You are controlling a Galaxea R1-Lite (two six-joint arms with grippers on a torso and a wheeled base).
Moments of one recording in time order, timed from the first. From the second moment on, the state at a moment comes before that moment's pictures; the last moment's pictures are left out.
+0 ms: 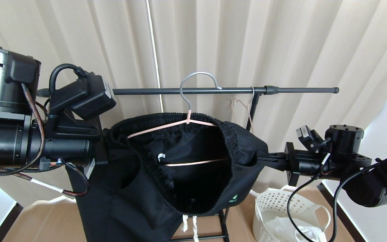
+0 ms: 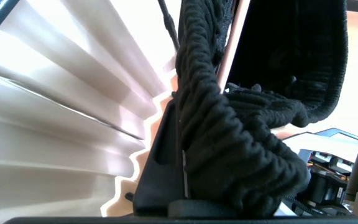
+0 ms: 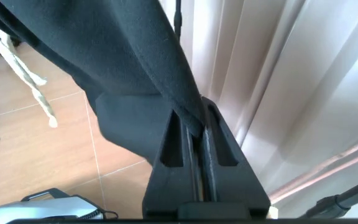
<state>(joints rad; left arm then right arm) -0.40 1.41 -1.04 0.15 -0.45 0.60 0.09 2.02 -0.68 -1.02 1.10 -0.28</state>
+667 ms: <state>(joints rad) -0.34 1.32 -0.93 0.15 -0.45 0.60 0.07 2.02 -0.69 -1.02 1.08 -0.23</state>
